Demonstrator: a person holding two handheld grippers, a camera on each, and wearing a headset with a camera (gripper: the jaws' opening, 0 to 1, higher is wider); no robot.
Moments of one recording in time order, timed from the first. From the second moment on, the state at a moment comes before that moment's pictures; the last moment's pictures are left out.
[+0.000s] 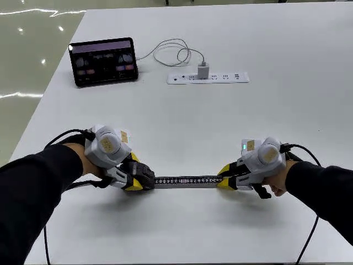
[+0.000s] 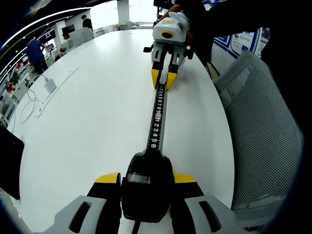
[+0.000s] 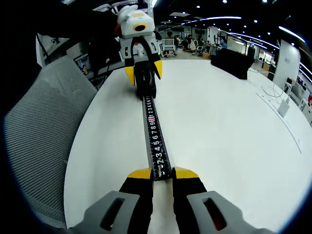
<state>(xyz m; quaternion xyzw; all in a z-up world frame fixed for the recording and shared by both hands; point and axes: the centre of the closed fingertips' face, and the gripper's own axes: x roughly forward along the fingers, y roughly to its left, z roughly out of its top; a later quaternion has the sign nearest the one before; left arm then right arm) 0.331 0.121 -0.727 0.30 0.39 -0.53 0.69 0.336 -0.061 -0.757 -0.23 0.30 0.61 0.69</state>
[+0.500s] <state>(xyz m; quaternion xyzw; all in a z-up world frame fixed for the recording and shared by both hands) 0.331 0.120 -0.726 0.29 0.38 -0.53 0.70 0.336 -0.079 -0.756 -0.23 0.31 0.61 0.69</state>
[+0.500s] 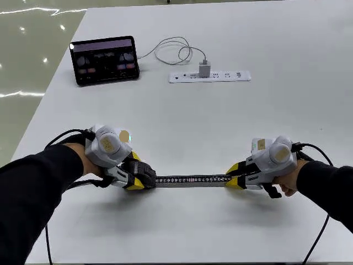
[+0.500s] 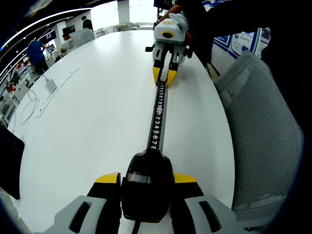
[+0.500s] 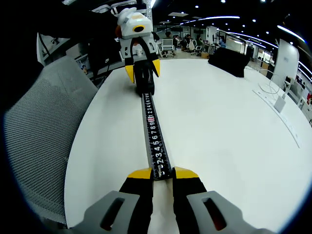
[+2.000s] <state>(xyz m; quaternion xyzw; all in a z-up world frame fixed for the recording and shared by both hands) 0.334 0.122 -0.727 0.29 0.38 -0.53 0.71 0.339 -0.121 -0.757 -0.24 0.32 0.59 0.70</state>
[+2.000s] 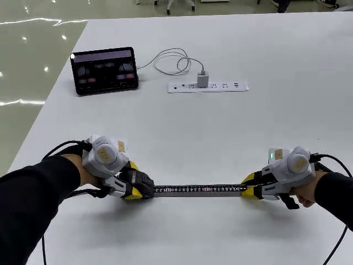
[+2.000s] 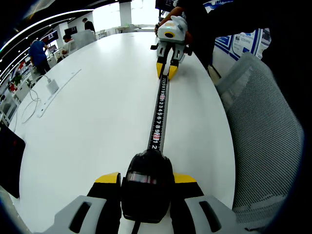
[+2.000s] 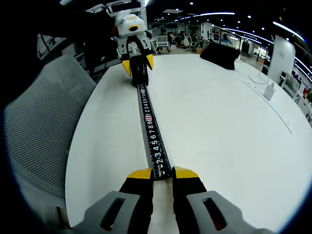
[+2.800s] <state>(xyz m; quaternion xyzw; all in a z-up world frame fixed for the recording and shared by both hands) 0.334 0.121 -0.727 0.29 0.37 -0.52 0.71 0.341 -0.129 -0.758 -0.24 0.33 0.58 0.70</state>
